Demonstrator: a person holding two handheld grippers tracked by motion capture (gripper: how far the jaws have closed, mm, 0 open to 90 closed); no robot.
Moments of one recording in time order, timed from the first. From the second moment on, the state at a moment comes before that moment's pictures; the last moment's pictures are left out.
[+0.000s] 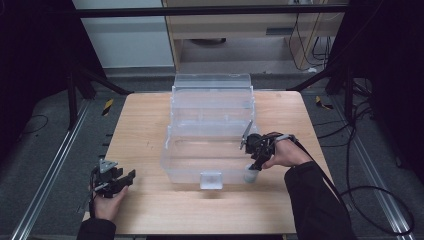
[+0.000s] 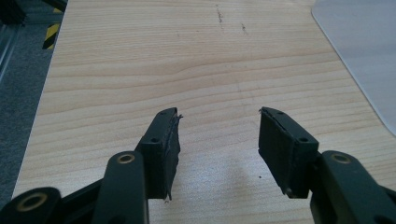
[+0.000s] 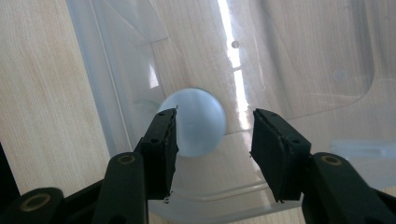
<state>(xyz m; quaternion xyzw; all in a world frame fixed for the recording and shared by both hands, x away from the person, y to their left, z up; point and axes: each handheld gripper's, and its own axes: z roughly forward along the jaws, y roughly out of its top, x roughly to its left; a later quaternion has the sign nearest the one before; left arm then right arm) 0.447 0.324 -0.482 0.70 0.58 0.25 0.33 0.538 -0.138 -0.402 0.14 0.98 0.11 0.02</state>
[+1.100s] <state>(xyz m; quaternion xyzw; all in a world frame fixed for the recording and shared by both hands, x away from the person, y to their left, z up) 0.446 0.323 -0.481 0.70 0.58 0.25 0.34 0.503 -0.194 -0.355 0.30 0.88 0.33 0.18</state>
